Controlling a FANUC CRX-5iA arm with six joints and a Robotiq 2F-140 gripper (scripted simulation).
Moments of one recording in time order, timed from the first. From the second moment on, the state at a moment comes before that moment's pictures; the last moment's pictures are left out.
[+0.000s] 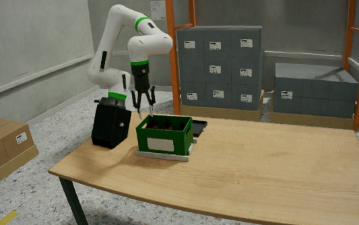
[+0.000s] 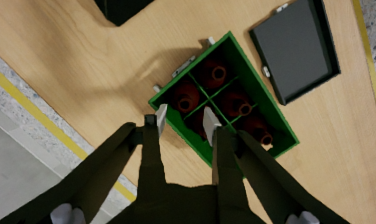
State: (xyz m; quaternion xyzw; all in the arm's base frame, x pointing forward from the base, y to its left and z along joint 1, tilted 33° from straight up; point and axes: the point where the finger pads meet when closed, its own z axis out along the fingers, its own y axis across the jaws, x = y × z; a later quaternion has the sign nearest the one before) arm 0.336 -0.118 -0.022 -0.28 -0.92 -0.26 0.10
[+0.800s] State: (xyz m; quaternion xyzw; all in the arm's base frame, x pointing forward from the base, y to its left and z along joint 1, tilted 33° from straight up) arm 0.336 -0.122 -0.016 -0.28 -0.92 -0.26 0.10
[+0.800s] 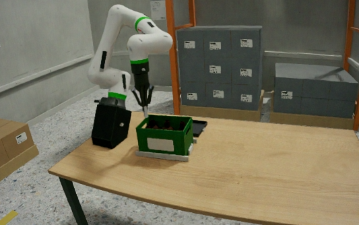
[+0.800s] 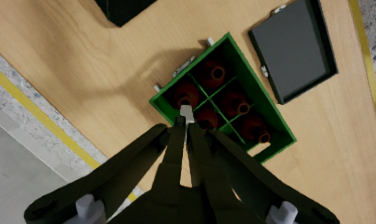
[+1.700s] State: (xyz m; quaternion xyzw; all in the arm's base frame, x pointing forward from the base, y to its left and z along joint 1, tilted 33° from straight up) arm 0.331 -0.099 0.000 -0.28 -0.92 -0.26 0.10
